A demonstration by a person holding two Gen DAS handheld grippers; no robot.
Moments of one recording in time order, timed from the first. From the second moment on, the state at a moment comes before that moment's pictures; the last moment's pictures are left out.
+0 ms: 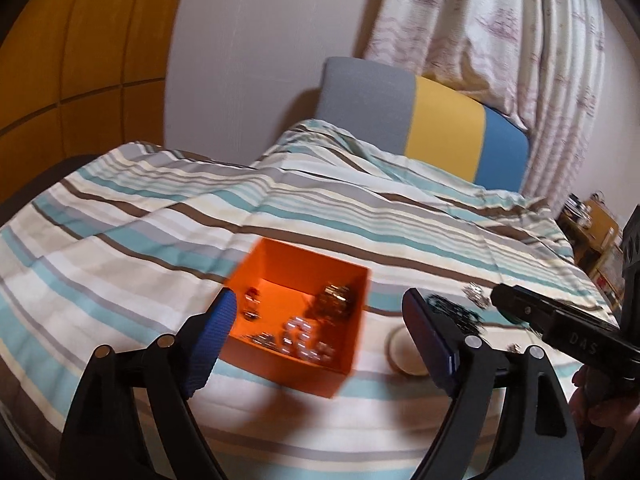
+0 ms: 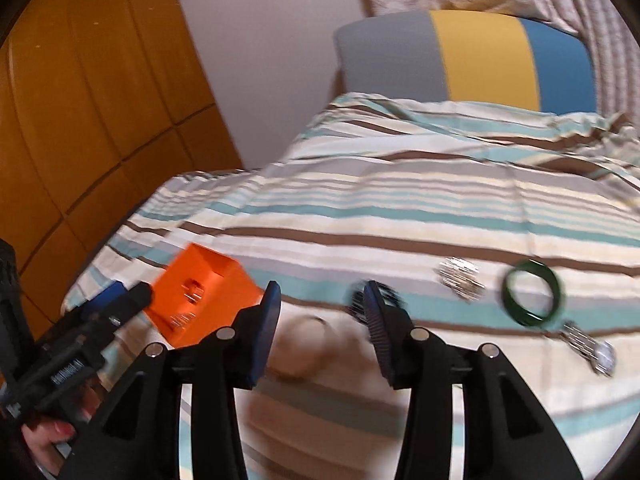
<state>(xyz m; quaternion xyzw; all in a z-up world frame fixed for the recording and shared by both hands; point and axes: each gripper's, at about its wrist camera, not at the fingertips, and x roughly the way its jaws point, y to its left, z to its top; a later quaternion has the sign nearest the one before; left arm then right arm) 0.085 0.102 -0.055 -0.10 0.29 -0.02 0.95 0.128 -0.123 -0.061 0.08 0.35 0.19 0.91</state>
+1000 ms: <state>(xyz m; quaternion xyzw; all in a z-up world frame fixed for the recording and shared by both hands) 0.127 0.008 -0.127 -0.04 0.41 -0.08 0.91 0.126 -0.197 -0.129 0.07 0.42 0.11 0.90</state>
